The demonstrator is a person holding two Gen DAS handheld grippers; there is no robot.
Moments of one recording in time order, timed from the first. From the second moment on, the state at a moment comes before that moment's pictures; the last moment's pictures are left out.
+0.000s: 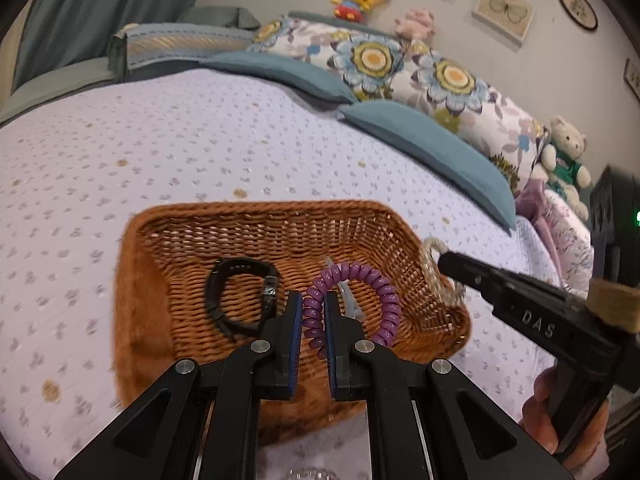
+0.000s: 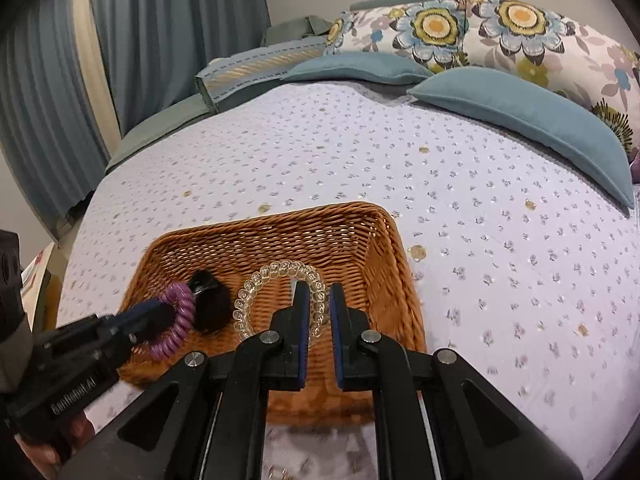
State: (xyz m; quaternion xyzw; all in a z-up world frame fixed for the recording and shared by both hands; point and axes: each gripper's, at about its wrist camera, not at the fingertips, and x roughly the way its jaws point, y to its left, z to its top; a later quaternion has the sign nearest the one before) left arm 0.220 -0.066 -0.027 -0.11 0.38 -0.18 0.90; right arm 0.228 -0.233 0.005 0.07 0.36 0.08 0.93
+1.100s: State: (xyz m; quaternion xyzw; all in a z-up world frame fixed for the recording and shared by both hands) left arm 0.235 -0.093 -0.068 -0.08 0.42 -0.19 0.89; right arm 0.259 -0.235 -0.046 0.07 0.43 0.08 0.90
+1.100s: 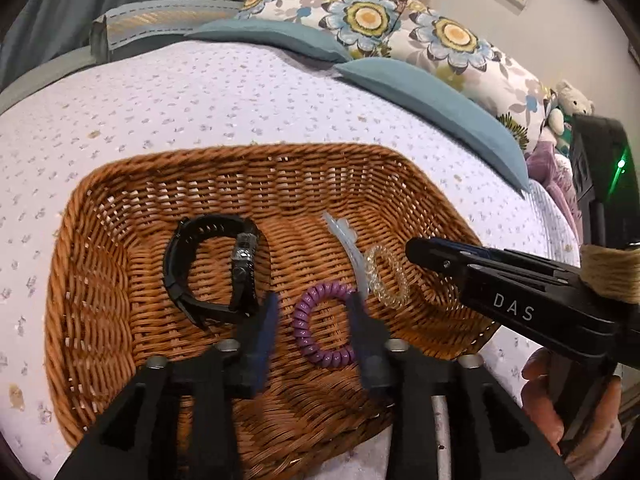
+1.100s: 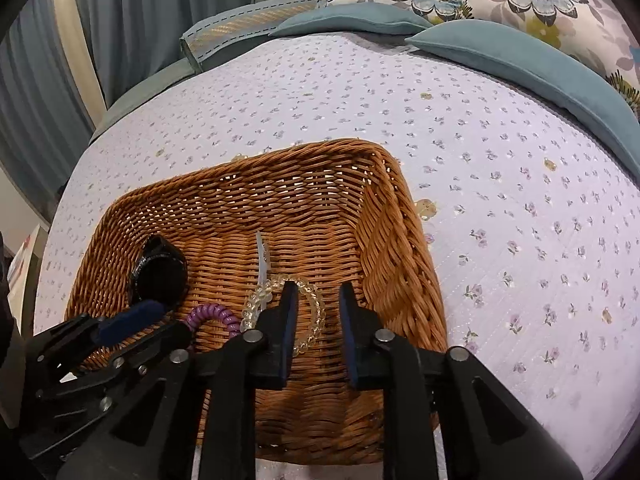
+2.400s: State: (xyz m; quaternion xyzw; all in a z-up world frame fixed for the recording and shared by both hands) left arm 0.083 -0.003 -0.050 -0.14 0.39 -0.18 0.89; right arm 0.058 -0.219 -0.041 0.11 0.43 0.14 0.89
